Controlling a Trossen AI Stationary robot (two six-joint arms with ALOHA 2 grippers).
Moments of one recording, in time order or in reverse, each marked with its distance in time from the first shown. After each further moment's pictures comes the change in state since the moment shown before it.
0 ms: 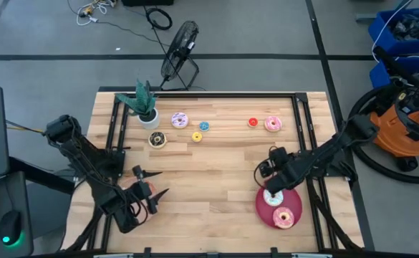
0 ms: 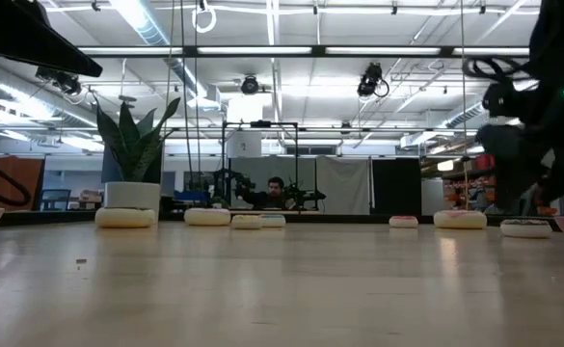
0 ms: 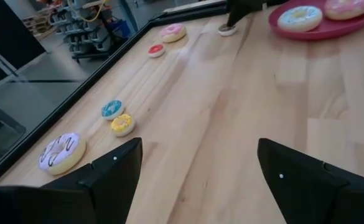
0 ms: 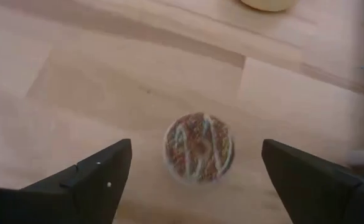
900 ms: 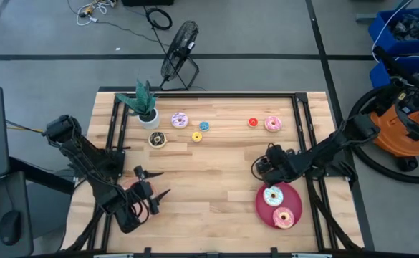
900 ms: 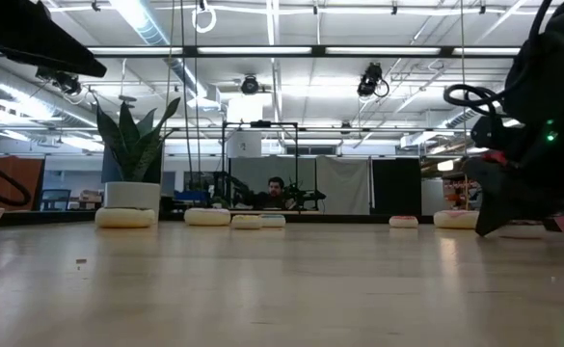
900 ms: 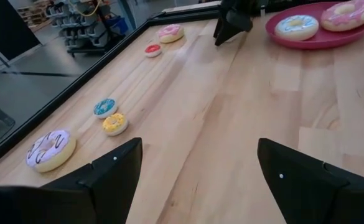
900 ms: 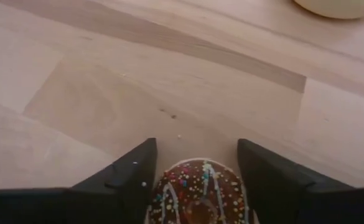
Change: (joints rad) left arm 0.015 0.000 0.000 0.066 0.008 0.007; right arm -0.098 0.001 -0.198 0.445 0.081 -0.265
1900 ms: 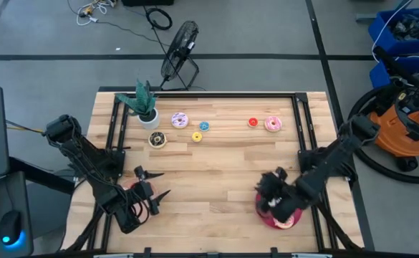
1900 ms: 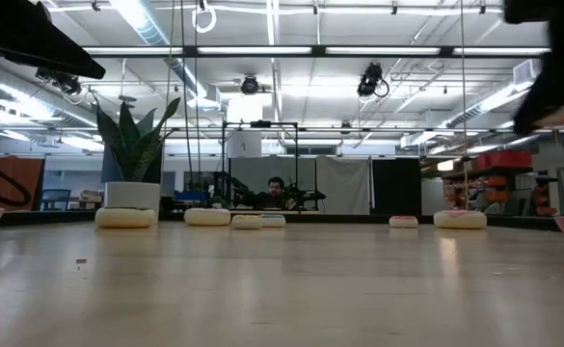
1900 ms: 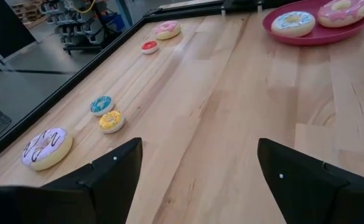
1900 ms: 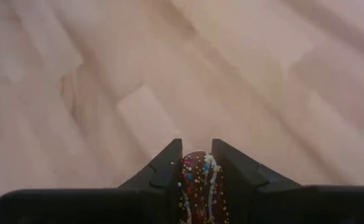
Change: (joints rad) left arm 0.000 0.000 0.000 0.004 0.018 0.008; right arm 0.390 0.001 0.438 -0.188 -0.020 -0.196
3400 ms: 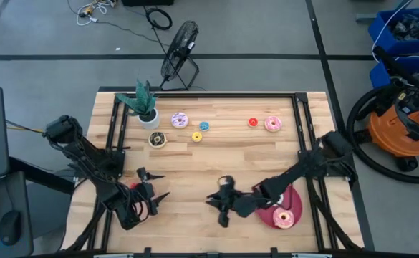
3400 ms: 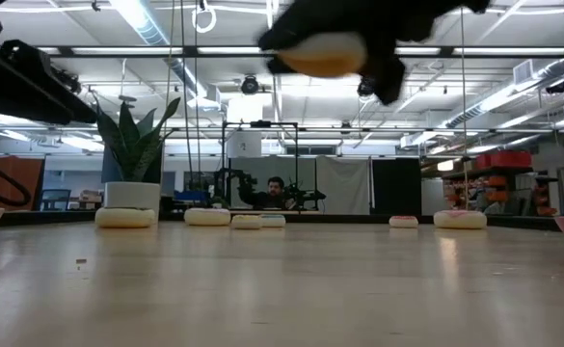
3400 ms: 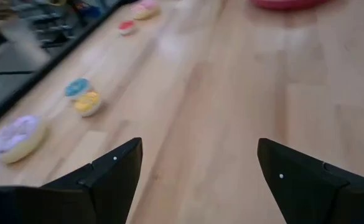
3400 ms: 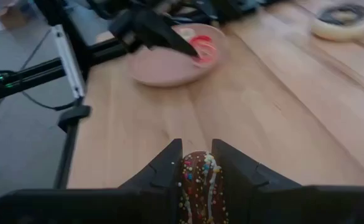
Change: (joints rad) left arm -0.003 0.007 -0.168 0.279 0.084 0.152; right arm -0.257 0.408 0.204 0.997 -0.120 -0.798
